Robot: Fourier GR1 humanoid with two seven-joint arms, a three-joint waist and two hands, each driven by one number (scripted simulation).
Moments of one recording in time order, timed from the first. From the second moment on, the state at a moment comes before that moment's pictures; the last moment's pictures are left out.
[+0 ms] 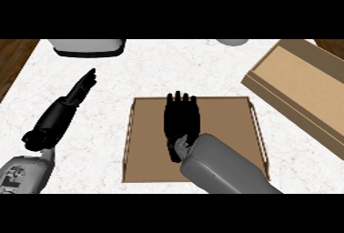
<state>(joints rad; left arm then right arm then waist) -0.21 0.38 -0.11 -1.52 0.00 -0.10 -0.10 -0.72 -0.01 0.71 -1.27 0.69 0.34 1.07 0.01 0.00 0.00</state>
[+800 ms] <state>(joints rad) -0.22 0.33 -0.07 -1.51 -0.05 -0.13 -0.10 -0.66 -0.01 0.65 -1.18 0.83 0.29 0.94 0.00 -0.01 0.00</state>
